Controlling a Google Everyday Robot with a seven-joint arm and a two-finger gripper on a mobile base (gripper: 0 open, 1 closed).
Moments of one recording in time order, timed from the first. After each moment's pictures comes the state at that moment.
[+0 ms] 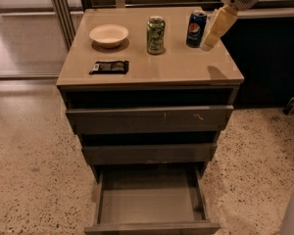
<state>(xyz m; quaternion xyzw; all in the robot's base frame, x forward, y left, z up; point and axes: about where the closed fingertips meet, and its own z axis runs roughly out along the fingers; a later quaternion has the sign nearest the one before) 0.680 -0.178 0.993 -0.59 0.74 -0.02 0.32</state>
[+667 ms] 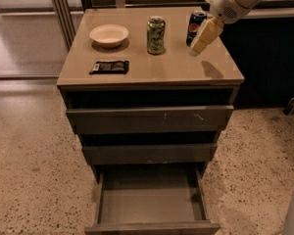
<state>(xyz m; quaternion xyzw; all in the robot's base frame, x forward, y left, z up) 0.710 -0.163 0.962 -0.57 0.74 0.00 0.36</state>
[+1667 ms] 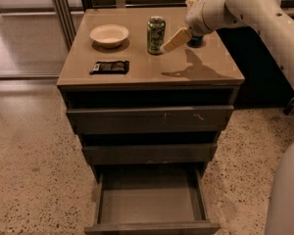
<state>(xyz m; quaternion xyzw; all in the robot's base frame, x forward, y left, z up) 0.798 -0.107 0.928 -0.50 0.70 0.03 0.50</state>
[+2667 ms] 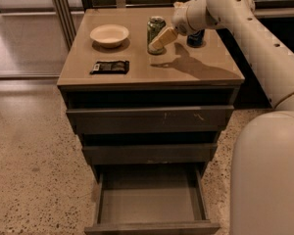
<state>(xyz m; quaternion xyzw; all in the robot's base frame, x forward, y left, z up) 0.848 -0.077 0.905 -0.49 0.70 0.06 0.51</state>
